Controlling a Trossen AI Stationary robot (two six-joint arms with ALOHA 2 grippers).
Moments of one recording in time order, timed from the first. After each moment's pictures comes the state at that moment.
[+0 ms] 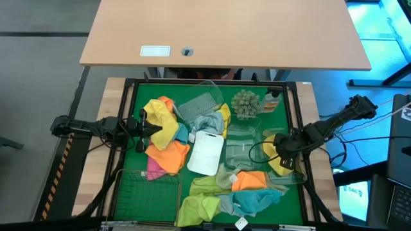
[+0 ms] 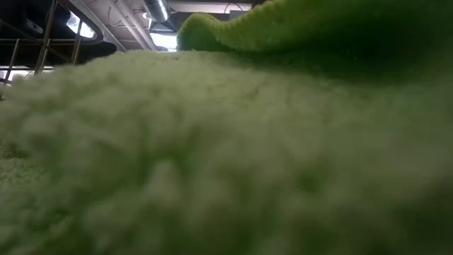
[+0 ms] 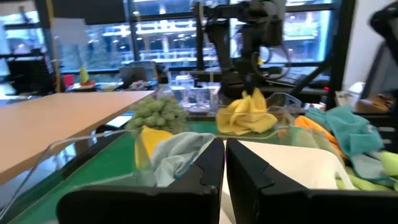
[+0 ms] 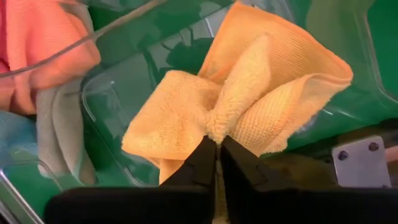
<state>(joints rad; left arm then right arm) -0.11 0.06 0.01 0.13 -0.25 0.03 0.52 0.98 0.82 -1.31 0.01 0.87</state>
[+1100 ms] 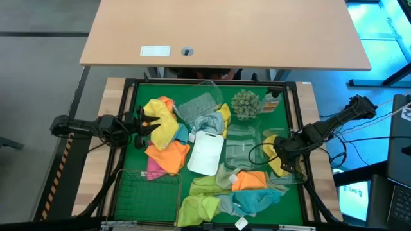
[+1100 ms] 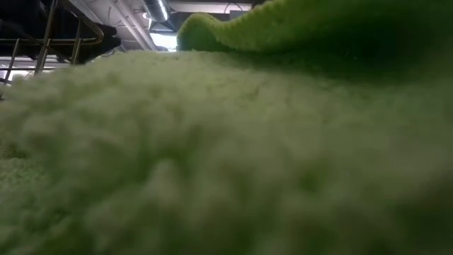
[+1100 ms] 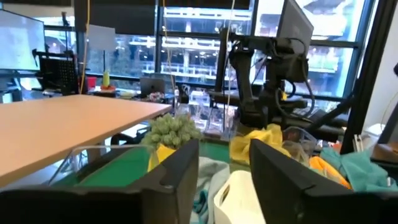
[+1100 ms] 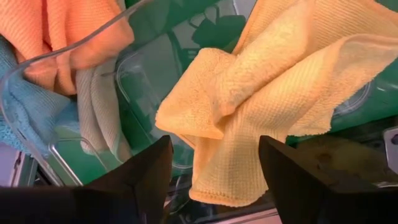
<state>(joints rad) -0.11 0.07 0.06 0.18 -0.34 -0.05 0.52 0.98 0.82 -1.28 -0.13 0.91</state>
